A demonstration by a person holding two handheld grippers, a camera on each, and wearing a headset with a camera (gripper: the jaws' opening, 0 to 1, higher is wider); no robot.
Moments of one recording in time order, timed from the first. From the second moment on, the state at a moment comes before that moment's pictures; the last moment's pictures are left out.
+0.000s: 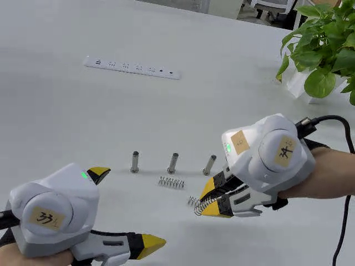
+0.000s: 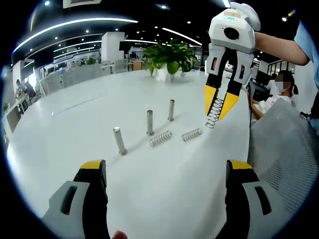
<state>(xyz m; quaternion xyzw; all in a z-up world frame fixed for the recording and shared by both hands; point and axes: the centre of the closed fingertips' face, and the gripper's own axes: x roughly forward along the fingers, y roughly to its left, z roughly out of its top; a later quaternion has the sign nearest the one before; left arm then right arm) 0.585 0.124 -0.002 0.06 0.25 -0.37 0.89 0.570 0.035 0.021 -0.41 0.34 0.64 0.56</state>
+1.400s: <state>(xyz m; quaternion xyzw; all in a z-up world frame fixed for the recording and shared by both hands) 0.589 0.149 0.000 0.04 0.25 -0.34 0.91 0.660 0.148 0.049 -0.53 0.27 0.68 0.44</state>
